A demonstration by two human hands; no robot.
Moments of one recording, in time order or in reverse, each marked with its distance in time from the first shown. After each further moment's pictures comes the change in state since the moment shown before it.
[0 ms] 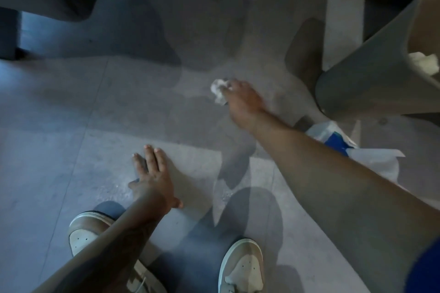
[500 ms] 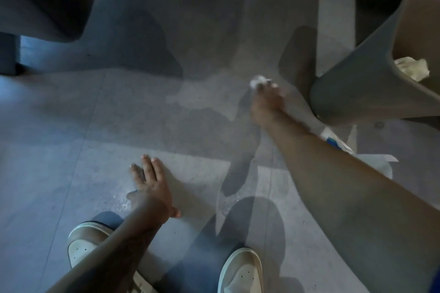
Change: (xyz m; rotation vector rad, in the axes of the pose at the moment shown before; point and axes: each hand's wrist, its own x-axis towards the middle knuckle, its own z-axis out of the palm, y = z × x) left_hand 0.004 0.005 0.002 0.024 -0.009 -0.035; right_hand 0.030 0.088 0.022 0.037 0.089 0.519
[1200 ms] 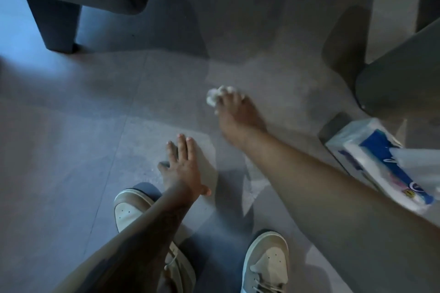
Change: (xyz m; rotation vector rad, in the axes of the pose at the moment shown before) left_hand -0.007 -0.016 0.009 -0.113 0.101 0.060; right_hand -0.128 -0.125 0.044 -0.106 -0.164 -0.599
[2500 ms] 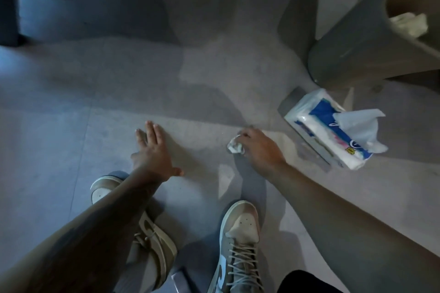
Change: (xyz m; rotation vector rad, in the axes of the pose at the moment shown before) left_hand 0.003 -0.003 0.000 0.057 0.003 0.030; right_hand -0.179 0.111 0.022 0.193 -0.008 -0.026
